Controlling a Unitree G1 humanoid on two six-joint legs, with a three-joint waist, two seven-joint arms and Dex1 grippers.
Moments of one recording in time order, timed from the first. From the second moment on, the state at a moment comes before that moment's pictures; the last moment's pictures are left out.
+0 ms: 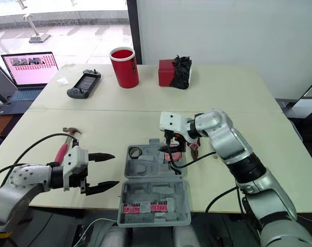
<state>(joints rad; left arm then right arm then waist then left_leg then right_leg) 0.02 0.80 0.05 -0.40 -0.44 0.32 -1.03 -0.71 -0.61 0.28 -0.08 0.02 0.55 1.21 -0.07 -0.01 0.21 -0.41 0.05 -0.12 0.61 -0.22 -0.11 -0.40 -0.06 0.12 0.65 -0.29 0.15</state>
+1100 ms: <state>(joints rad) -0.04 0.80 0.02 -0.35 -0.44 0.33 -1.07 -0.52 -0.52 0.19 0.51 0.11 -0.01 1.13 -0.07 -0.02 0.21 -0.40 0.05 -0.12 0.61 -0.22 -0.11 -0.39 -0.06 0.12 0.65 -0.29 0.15</state>
